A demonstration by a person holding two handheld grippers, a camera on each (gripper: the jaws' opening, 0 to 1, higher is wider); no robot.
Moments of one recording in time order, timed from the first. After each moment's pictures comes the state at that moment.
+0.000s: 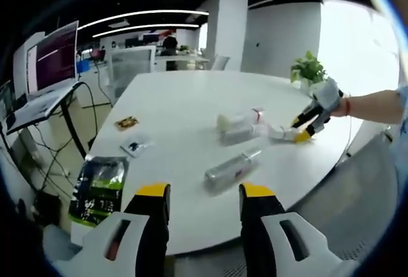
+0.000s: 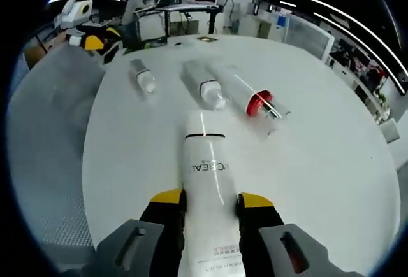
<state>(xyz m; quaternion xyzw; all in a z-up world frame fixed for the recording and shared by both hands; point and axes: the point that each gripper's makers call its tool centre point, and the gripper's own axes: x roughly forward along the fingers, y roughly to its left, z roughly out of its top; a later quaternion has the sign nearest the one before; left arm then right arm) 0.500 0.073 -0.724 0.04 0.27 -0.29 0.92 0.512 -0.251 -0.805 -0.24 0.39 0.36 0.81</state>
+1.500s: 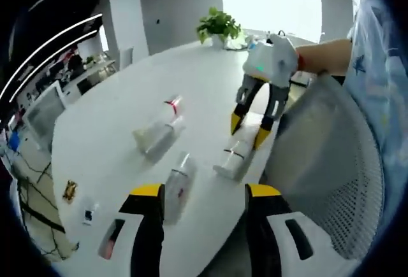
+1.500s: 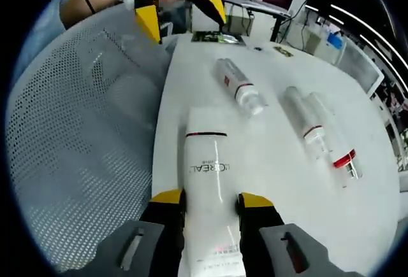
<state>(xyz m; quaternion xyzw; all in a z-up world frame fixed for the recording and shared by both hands) 0.462 -0.032 -0.722 0.26 0.28 -0.57 0.73 0.448 -0.148 -0.809 -0.30 0.39 0.47 0.73</state>
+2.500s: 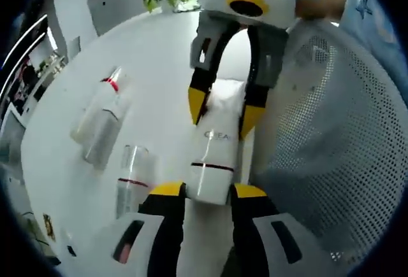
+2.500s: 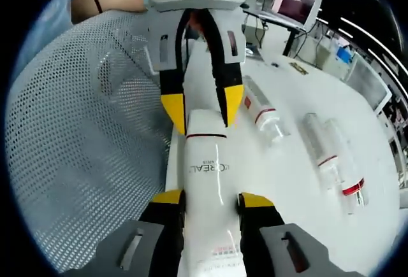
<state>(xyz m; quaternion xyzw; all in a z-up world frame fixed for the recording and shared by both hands) 0.452 -0.058 -0.795 0.35 0.32 -0.62 0.63 0.443 -0.111 -0.806 -0.30 0.35 0.50 0.73</state>
